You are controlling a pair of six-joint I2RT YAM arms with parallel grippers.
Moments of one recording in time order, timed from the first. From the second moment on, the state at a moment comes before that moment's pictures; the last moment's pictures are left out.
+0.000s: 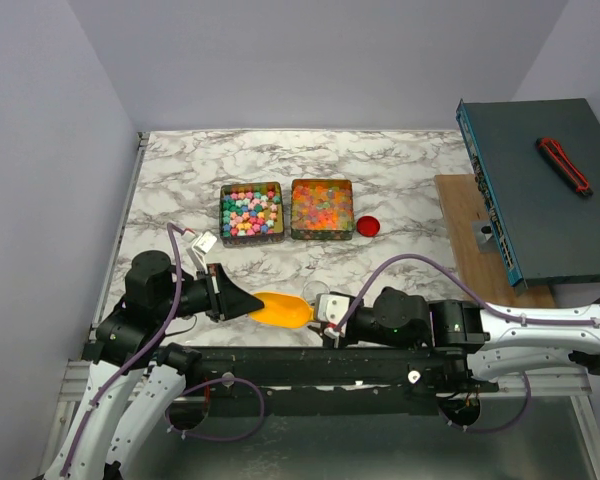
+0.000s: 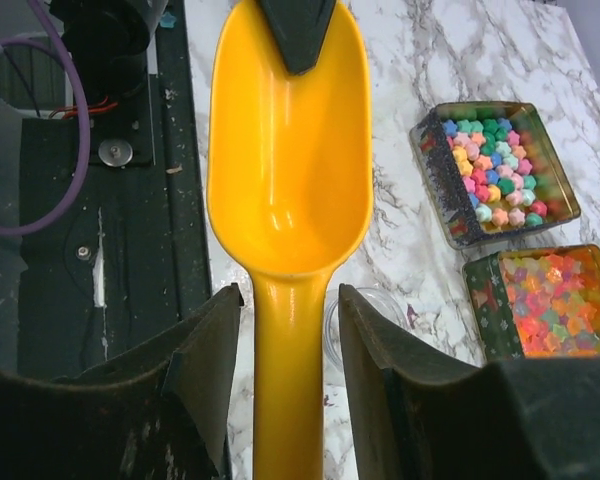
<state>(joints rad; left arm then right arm) -0.35 0.44 0.75 -0.72 0.79 -0.72 1.50 0.96 0.86 -0.25 0.22 -0.30</state>
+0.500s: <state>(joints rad) -0.35 0.43 0.74 -0.70 0.79 -0.74 1.50 0.98 0.85 -0.20 0.22 -0.32</state>
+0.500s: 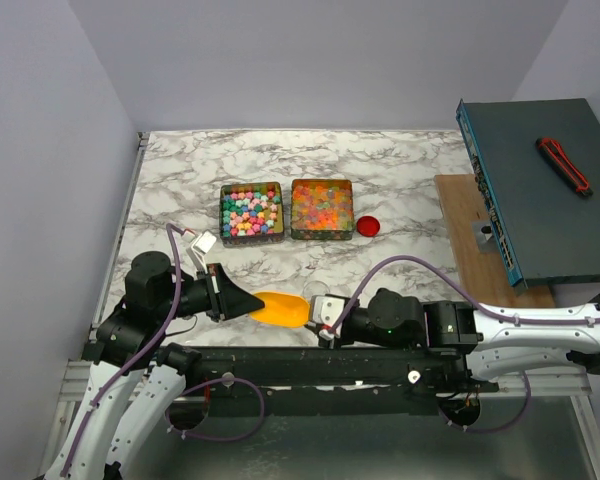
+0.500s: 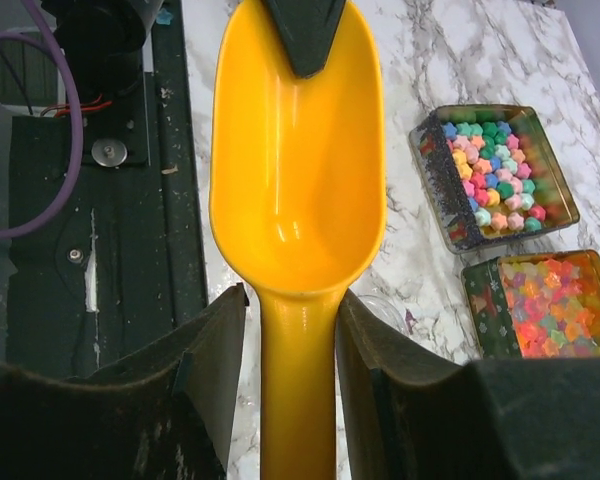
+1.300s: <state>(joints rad) -0.36 0.43 0.72 -0.66 0.80 -0.76 1.50 0.94 0.79 -0.14 0.23 -0.31</state>
